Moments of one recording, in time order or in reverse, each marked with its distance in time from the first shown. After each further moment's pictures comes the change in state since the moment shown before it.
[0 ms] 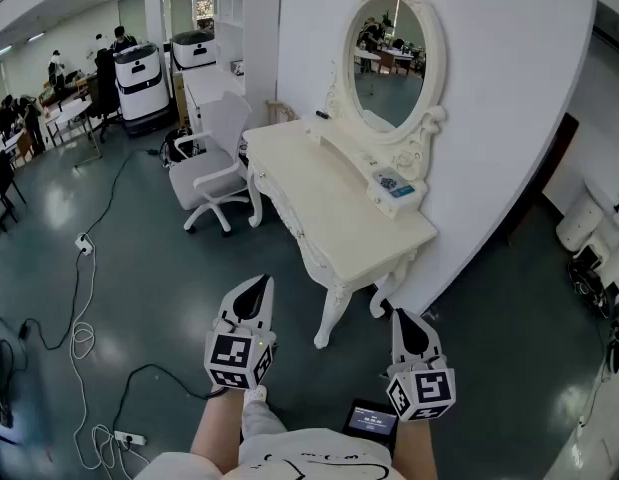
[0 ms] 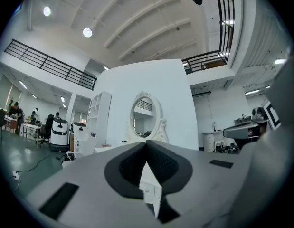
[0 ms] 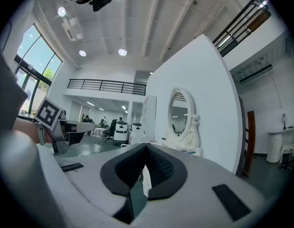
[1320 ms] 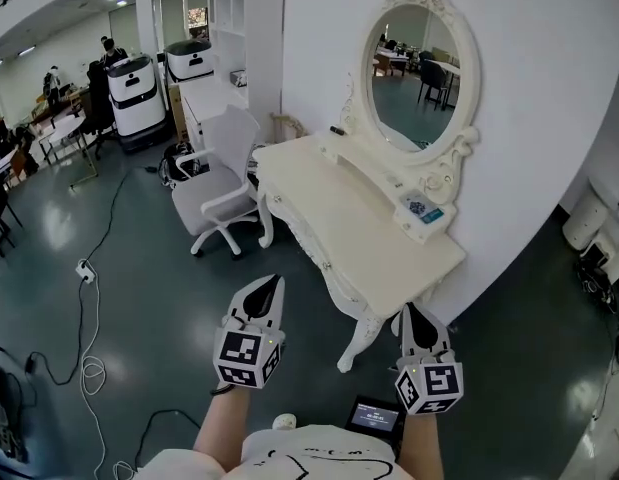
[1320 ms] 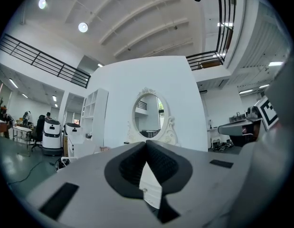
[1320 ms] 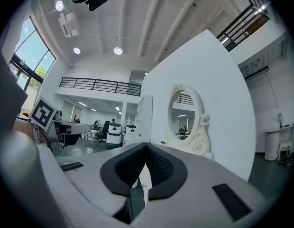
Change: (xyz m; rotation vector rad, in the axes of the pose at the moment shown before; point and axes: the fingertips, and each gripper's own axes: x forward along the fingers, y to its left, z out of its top) left arm 0.091 0.119 0.004 0.027 0.020 -0.100; right arm 0.141 0.030 0.005 0.009 -0.015 -0.097
